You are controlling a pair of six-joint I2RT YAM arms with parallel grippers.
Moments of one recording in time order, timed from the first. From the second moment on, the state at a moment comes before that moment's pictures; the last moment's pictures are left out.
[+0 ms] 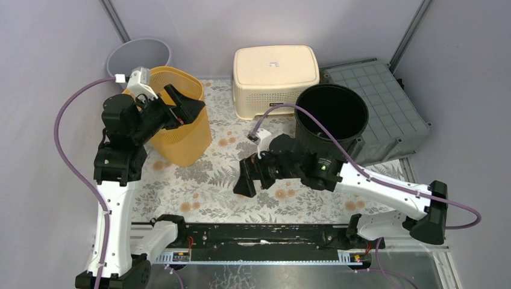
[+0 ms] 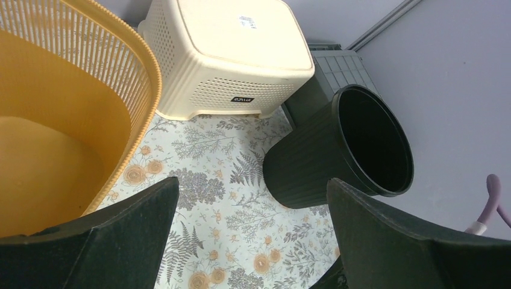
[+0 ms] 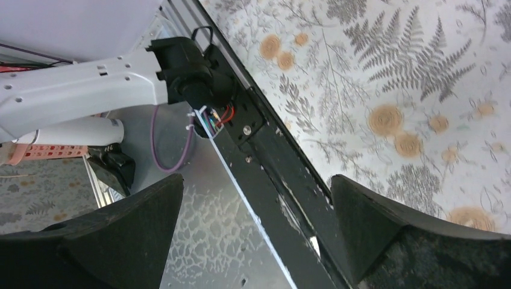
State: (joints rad) left arm -0.05 0.93 1.40 -0.67 0.38 -0.52; right arm 1.14 1.29 1.19 -0.43 -0.19 0.58
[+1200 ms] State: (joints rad) left arm -0.06 0.79 1.25 -0.68 0.38 -0.59; right arm 0.92 1.31 1.33 -0.56 -0.43 0.65
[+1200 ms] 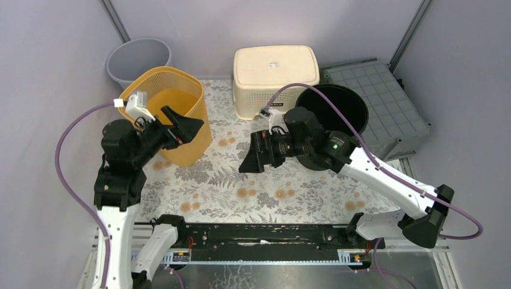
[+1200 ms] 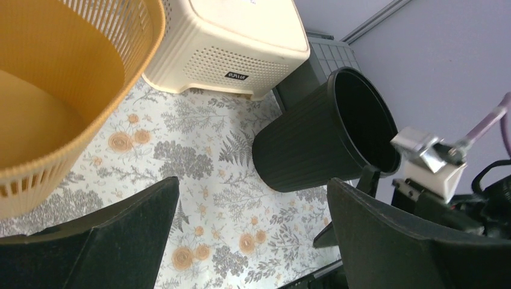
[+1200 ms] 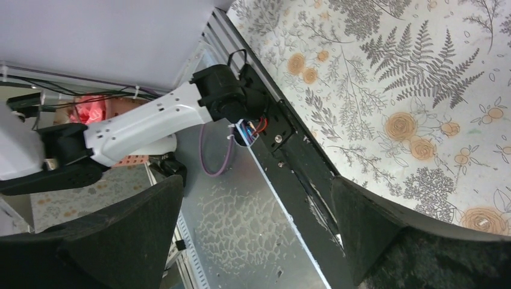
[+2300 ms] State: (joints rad) left arm -0.09 0.71 1.28 -0.83 0.43 -0.66; right arm 0.74 1.85 2.41 -1.52 0.12 0.52
